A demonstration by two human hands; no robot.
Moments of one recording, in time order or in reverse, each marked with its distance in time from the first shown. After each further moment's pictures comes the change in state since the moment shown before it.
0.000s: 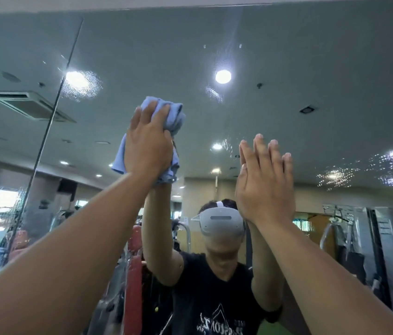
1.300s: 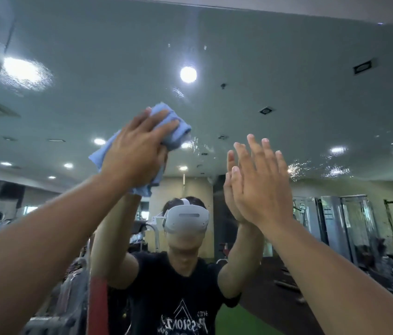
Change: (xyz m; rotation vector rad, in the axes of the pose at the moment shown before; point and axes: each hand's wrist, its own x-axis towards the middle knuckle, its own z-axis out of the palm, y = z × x) left_hand -0.006 0.023 0.010 -0.049 -0.192 0.380; right_hand 0.001 0.042 -0.039 -0.117 -0.013 -0.029
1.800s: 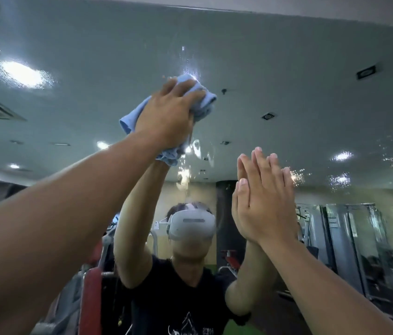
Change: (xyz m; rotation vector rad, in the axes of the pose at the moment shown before) left_hand 0.106 0.075 0.026 0.047 -0.004 0.056; right_hand -0.017 0.066 0.014 0.094 -0.023 0.074
